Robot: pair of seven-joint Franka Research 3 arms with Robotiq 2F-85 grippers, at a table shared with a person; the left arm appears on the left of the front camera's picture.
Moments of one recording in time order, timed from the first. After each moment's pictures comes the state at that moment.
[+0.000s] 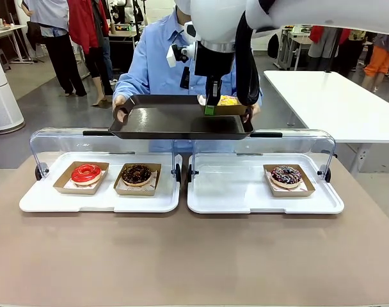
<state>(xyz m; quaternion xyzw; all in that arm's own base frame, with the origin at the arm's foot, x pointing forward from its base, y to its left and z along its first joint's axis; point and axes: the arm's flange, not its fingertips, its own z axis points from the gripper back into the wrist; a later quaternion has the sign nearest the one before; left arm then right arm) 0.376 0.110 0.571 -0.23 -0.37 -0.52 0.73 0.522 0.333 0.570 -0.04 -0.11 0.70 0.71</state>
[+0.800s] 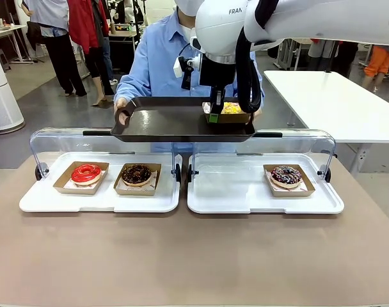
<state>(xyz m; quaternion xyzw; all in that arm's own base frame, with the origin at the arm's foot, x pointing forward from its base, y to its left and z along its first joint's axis) 0.376 0.110 0.571 -0.23 -0.37 -0.52 0.73 0.538 0.325 0.547 -0.03 -0.10 0.69 0.72</state>
